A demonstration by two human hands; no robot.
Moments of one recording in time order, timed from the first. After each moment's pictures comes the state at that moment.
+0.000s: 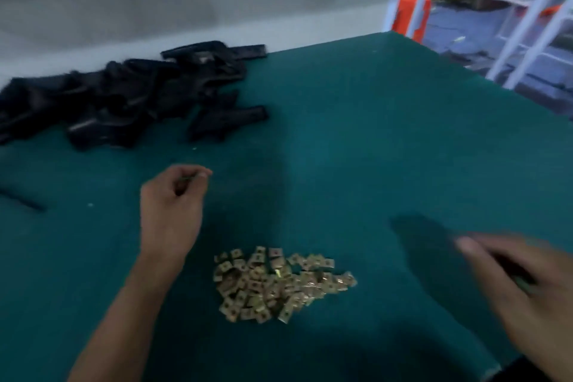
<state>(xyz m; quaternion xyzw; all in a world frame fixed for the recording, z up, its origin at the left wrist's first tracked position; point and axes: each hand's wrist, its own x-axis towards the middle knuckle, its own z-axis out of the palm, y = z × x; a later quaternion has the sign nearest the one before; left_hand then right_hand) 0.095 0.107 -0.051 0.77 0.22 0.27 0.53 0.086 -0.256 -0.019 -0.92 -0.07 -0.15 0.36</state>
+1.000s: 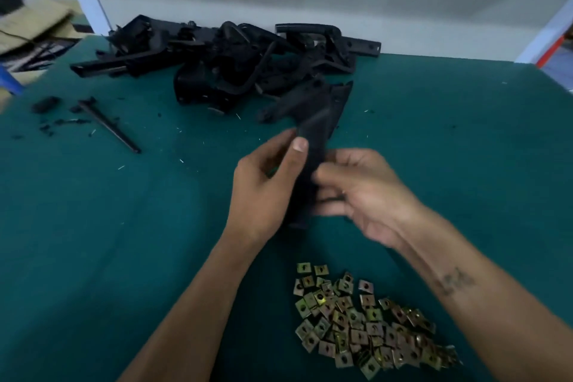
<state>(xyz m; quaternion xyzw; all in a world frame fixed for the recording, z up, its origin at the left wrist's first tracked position) 0.105 0.129 -0.060 0.69 0.17 0.30 0.64 0.185 0.011 -0.017 -0.67 -0.16 0.38 0.61</state>
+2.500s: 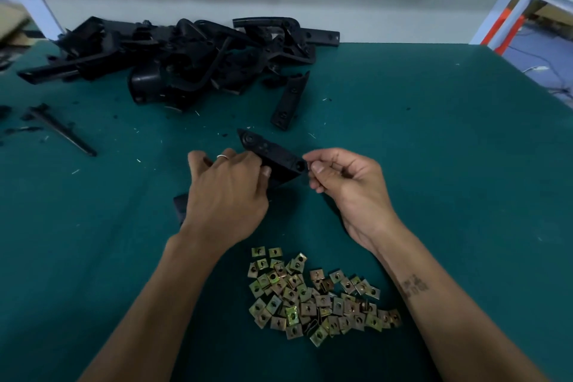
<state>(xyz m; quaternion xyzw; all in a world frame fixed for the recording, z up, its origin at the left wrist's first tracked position) 0.105 0.120 -0.061 0.97 0.17 0.18 0.09 0.204 -0.046 -0.065 -0.64 -0.21 0.20 0.72</state>
